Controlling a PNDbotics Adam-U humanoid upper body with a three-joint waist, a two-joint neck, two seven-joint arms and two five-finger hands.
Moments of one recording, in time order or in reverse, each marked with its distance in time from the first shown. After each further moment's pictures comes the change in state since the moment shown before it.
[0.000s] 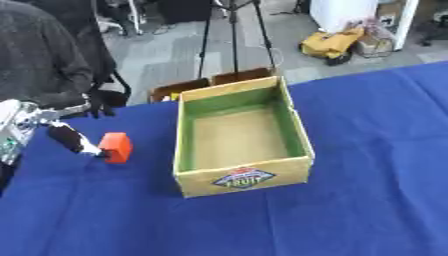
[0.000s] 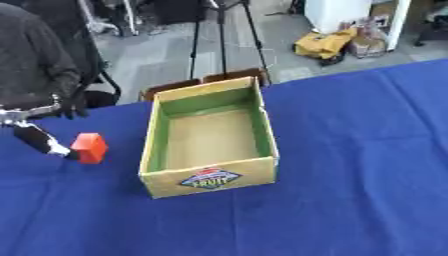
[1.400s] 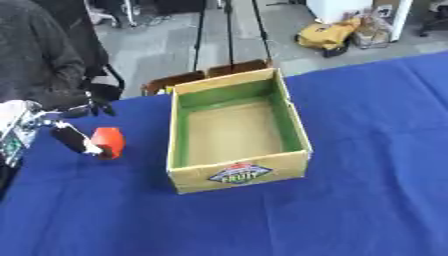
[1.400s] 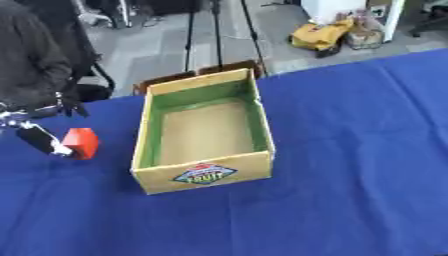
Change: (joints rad) left arm 0.008 -0.010 -0.006 -0.024 -0.125 -0.001 0.103; right arm -0.005 0.009 0.000 0.004 0.012 -0.004 0.004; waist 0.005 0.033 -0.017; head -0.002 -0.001
